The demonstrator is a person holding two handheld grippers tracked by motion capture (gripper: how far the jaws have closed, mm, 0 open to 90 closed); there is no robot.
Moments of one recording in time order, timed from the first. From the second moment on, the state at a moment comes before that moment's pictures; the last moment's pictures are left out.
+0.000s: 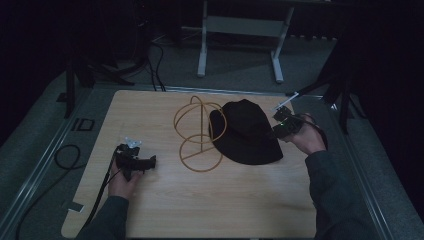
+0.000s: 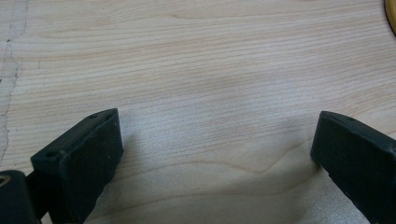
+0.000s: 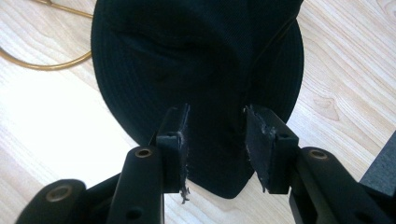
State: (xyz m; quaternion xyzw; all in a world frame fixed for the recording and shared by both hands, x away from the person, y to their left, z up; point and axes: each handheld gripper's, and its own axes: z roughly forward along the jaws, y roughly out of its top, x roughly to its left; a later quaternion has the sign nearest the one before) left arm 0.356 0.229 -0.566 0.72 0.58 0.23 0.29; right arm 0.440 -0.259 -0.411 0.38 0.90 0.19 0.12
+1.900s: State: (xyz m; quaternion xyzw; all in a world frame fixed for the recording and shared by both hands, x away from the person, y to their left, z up) left arm 0.356 0.229 -0.566 0.72 0.58 0.23 0.29; right arm 0.501 -0.236 -0.432 0.38 0.92 0.11 0.04
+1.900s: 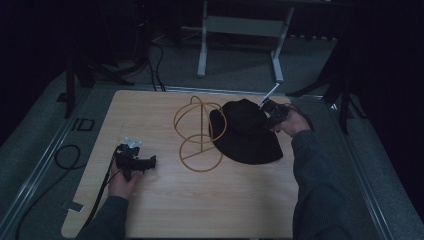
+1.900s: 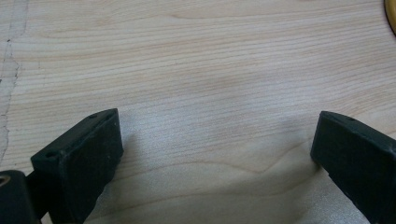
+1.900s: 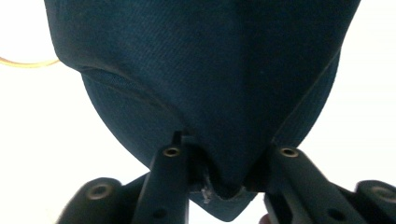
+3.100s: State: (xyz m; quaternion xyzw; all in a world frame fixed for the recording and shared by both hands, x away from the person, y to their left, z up) left arm 0.356 0.229 -0.566 0.72 0.58 0.23 0.29; right arm 0.488 -0.239 -0.404 0.34 0.93 0.14 0.09
